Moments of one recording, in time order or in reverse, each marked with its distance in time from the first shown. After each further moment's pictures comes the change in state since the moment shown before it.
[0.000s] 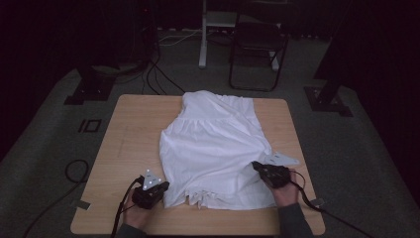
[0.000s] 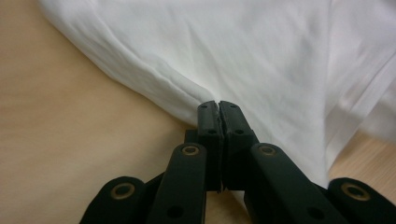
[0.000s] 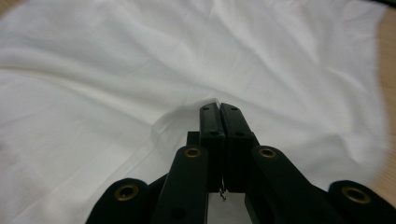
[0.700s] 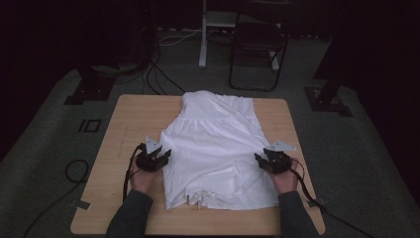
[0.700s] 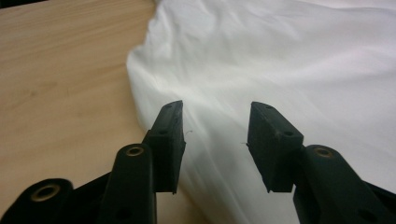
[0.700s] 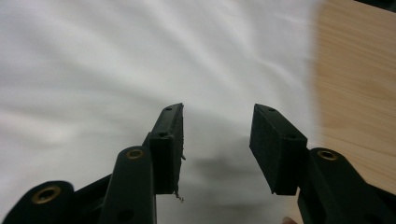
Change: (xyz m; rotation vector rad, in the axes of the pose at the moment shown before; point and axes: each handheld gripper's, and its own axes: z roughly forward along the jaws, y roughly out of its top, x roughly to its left) left arm 0.039 0.044 0.028 -0.095 0.146 -0.035; right arm -0.026 0.010 0.034 0.069 -0.104 0.020
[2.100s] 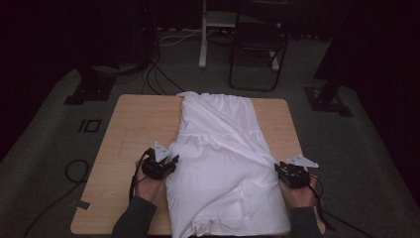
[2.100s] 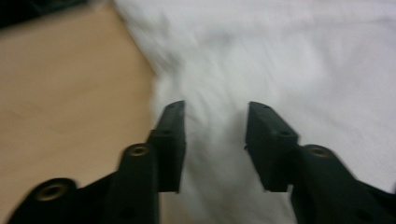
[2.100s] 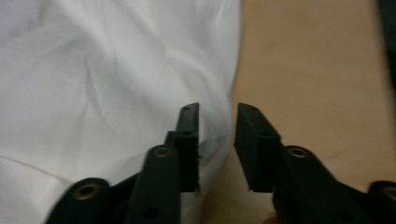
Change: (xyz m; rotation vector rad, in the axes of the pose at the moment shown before) left arm -0.035 0.027 0.007 0.070 -0.040 0.074; right arm -0.030 -0.055 -0.034 0.042 -0.137 0.149
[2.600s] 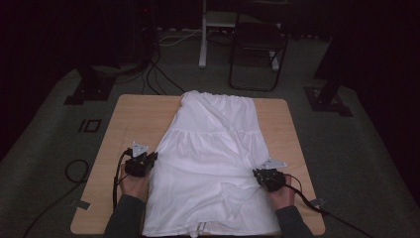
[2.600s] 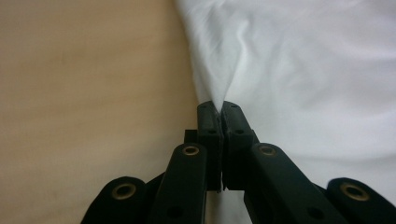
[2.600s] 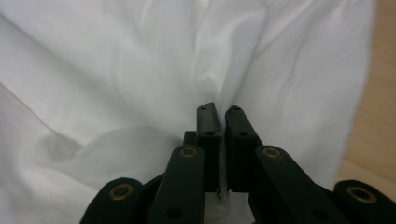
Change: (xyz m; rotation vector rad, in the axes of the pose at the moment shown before) left arm 0.056 -0.019 -0.020 -0.074 0.026 -0.156; right arm 0.059 0.008 0.025 0.066 0.118 -0.196
